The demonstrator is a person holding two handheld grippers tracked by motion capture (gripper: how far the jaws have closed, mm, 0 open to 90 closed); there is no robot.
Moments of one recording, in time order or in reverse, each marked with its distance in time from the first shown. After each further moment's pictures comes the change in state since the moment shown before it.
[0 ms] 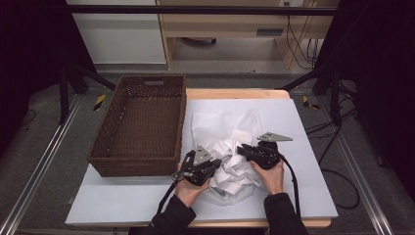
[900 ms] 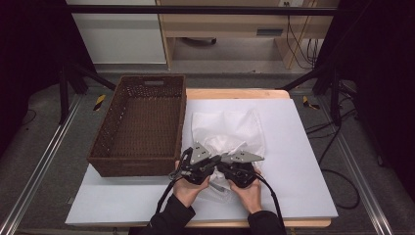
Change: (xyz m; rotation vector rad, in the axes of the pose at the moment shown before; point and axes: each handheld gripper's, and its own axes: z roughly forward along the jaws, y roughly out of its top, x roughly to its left) left arm -0.004 0.012 -0.017 -0.046 0.002 -0.013; right arm 0.063 -0.041 0.038 0.019 0.055 -0.123
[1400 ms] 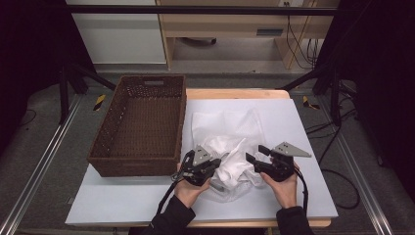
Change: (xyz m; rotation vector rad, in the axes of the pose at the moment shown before) left arm 0.002 -0.011 0.013 0.039 0.011 0.018; right arm -0.060 0.013 -0.082 -0.152 -0.138 0.071
